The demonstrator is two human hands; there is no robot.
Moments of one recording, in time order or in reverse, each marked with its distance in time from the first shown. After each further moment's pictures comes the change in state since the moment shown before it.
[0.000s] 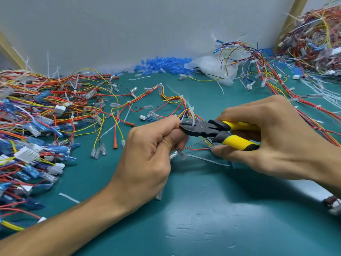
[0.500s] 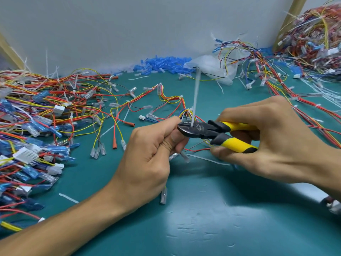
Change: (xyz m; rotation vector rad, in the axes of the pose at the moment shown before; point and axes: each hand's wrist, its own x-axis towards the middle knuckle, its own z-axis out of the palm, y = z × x) left_hand 0.001 0.003 -0.001 -0.005 -0.047 0.012; right_hand -0.001 -0.001 0.007 0.043 0.040 -0.016
